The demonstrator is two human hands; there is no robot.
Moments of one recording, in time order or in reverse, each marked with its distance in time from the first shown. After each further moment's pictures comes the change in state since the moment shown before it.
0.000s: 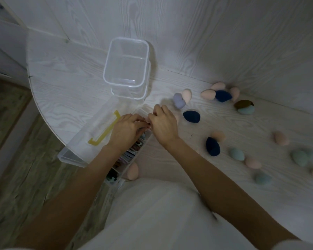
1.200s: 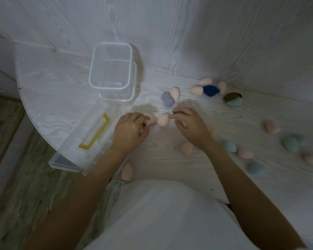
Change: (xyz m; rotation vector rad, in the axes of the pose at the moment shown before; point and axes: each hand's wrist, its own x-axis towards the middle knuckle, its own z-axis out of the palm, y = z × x) left_hand 0.014 0.042 -0.002 0.028 0.069 -0.064; right_hand -0.057 0.099 -0.040 0.395 0.013 0.079
